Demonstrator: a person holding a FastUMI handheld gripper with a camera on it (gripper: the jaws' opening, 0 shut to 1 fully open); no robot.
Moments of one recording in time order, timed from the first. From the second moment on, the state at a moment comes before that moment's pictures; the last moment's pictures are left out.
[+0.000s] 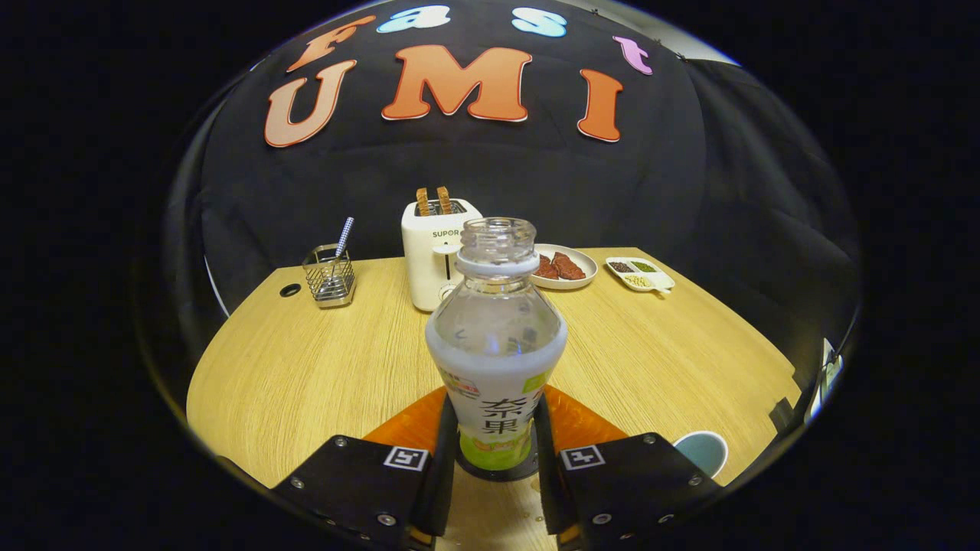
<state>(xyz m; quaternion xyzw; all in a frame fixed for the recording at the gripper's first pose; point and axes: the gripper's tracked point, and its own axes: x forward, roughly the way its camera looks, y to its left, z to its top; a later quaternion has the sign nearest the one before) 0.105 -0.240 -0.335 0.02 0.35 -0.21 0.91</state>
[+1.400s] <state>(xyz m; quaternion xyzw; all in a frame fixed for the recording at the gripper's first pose) 0.087 -0.232 -0.328 0.06 0.32 -0.20 0.92</state>
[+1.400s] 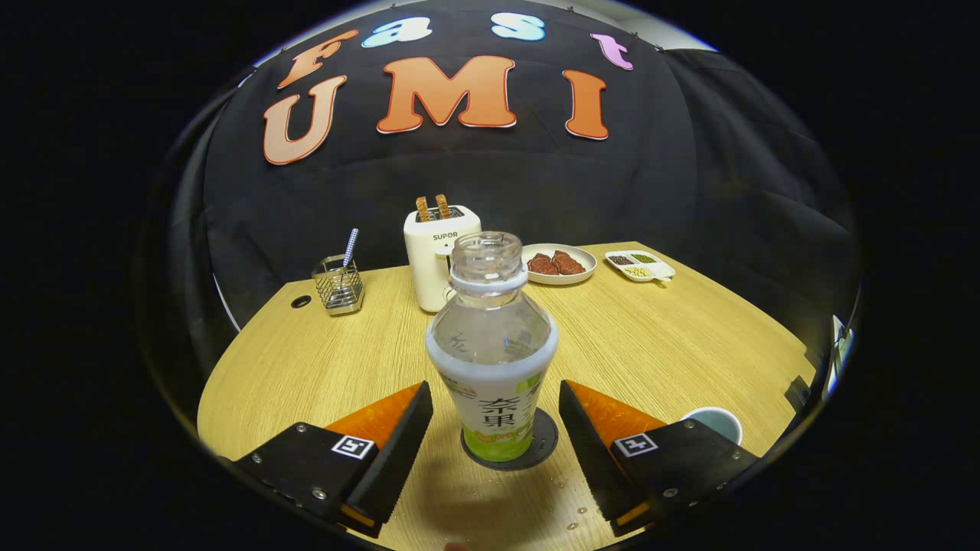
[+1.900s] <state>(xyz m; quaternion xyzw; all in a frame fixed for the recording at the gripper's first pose) 0.072 -0.171 -0.167 0.05 0.21 -0.17 0.96</state>
